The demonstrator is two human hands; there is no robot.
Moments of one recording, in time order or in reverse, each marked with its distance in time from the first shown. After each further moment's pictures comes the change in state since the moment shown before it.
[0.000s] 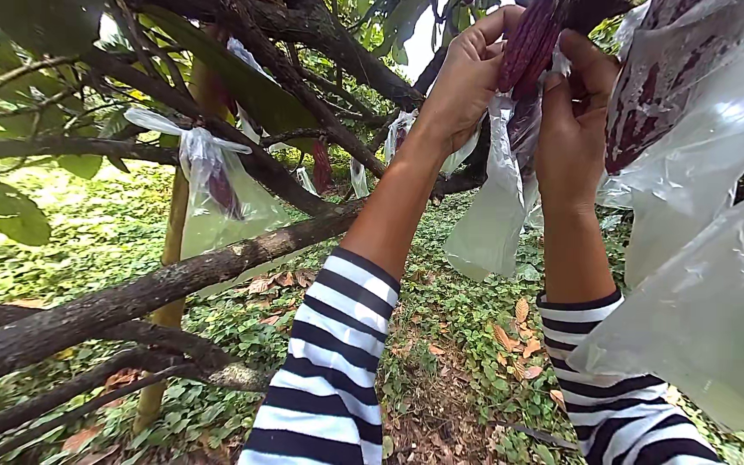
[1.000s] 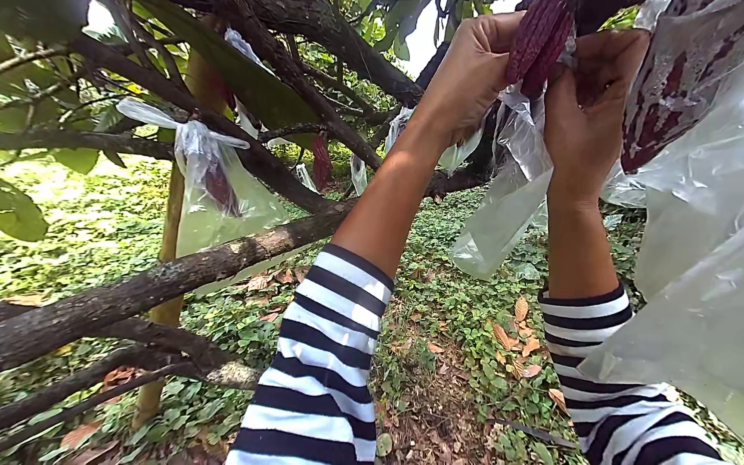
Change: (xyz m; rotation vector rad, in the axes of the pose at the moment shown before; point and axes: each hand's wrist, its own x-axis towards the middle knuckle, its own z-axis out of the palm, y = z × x) left_hand 0.001 0.001 -0.010 0.124 -0.107 0.063; right_hand 0.008 0.007 0.000 -0.055 0.031 -0.082
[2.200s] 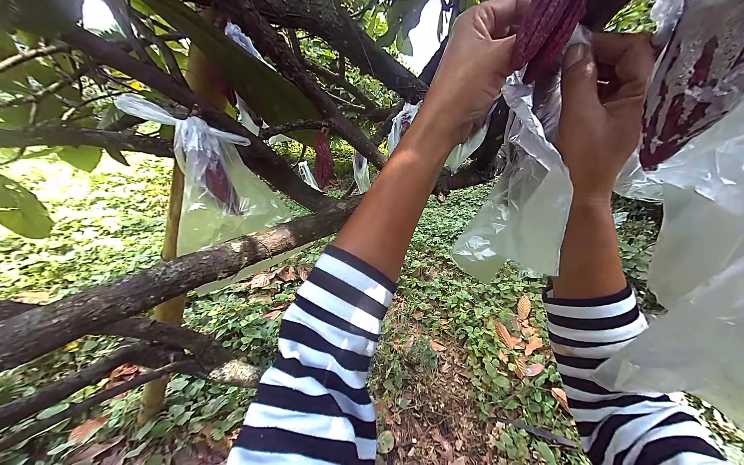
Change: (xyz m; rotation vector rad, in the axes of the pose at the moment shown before) left_hand 0.001 -0.003 0.002 -0.046 0.119 -0.027; right_hand -0.002 0.004 -0.007 0.043 -0.006 0.021
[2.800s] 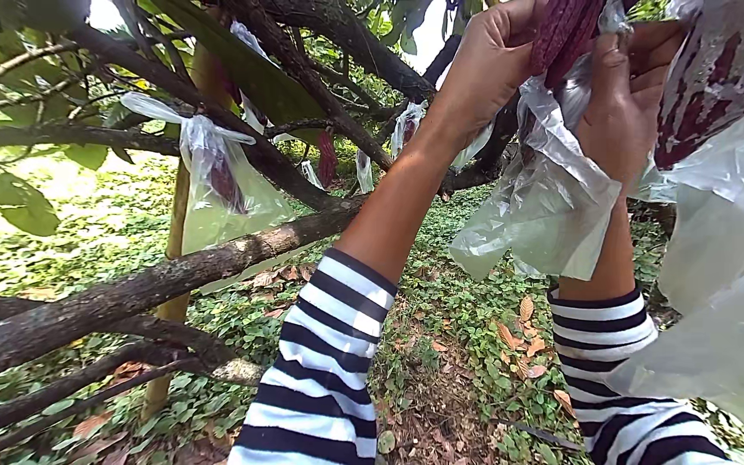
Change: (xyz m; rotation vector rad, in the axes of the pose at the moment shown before) left_hand -0.008 0.005 0.002 0.035 -0.059 0.013; right_hand 0.007 0.002 0.003 0.317 0.057 0.144
